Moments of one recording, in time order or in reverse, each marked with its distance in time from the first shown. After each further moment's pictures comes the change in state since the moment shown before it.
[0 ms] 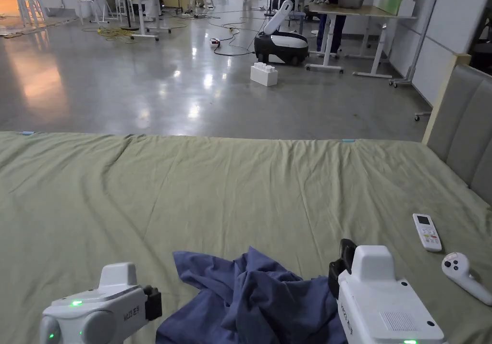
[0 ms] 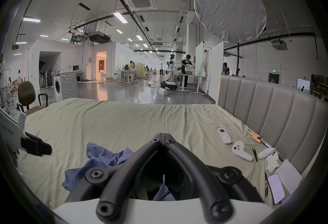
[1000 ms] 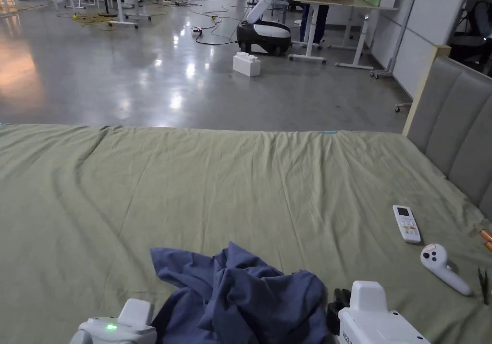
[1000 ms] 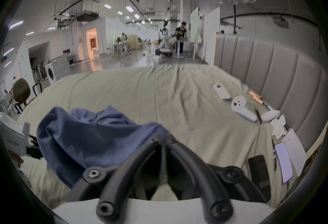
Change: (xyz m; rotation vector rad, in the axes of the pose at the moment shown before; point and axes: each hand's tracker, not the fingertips) left arm 0.034 -0.049 -0.055 -0.184 0.060 -0.308; right arm 0.045 -0.081 -0.043 -0.395 0.015 -0.089
